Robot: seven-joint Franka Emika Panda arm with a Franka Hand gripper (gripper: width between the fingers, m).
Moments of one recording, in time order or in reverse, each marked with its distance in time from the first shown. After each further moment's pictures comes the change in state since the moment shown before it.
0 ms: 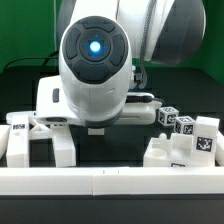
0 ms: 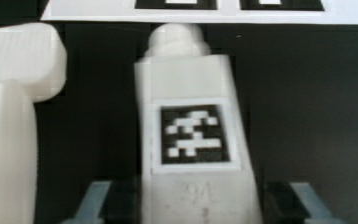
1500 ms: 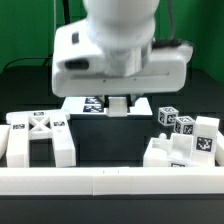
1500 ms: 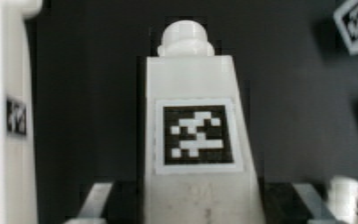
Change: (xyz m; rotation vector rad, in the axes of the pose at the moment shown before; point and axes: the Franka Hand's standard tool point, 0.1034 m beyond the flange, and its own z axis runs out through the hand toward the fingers) arm -0.014 -0.039 -0.084 -0.007 0.419 -0.074
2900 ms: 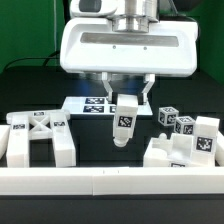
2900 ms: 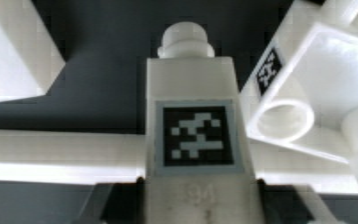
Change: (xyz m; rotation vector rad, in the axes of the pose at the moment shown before) arm 0.028 -0.004 -0.028 -0.109 0.869 0.058
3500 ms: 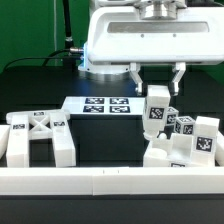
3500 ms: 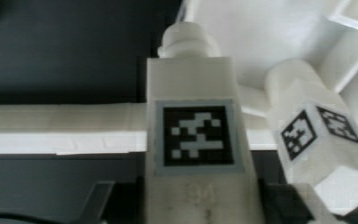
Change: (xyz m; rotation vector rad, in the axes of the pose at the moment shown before) arm 0.029 -0.039 -0.015 0.049 0.011 0.020
